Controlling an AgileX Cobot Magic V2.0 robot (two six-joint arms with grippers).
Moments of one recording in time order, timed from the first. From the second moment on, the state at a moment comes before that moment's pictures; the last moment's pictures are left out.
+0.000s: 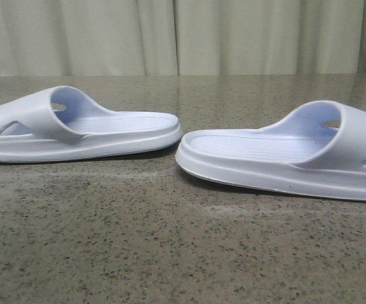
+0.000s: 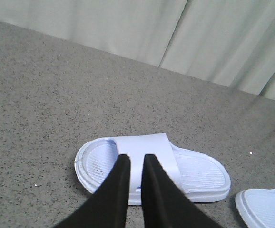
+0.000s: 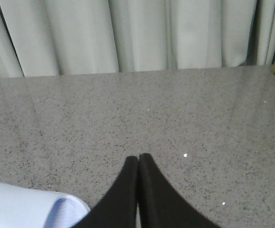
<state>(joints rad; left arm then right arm) -0.12 0.39 -0.50 -0.48 0.50 0.08 -0.02 0.24 -0.52 -0.04 0.55 0.04</state>
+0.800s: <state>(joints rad) -0.12 0.46 -0.51 -0.63 0.50 0.08 -0.02 0.28 -0.53 0.09 0.59 0.04</state>
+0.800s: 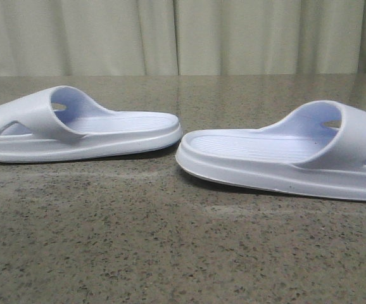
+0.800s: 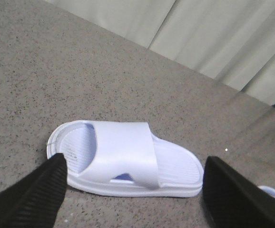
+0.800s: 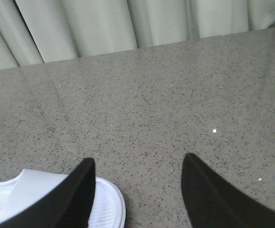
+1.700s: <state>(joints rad) -0.12 0.98 -0.51 -1.00 0.32 0.05 -0.02 0.28 -0.53 0.10 0.58 0.04</state>
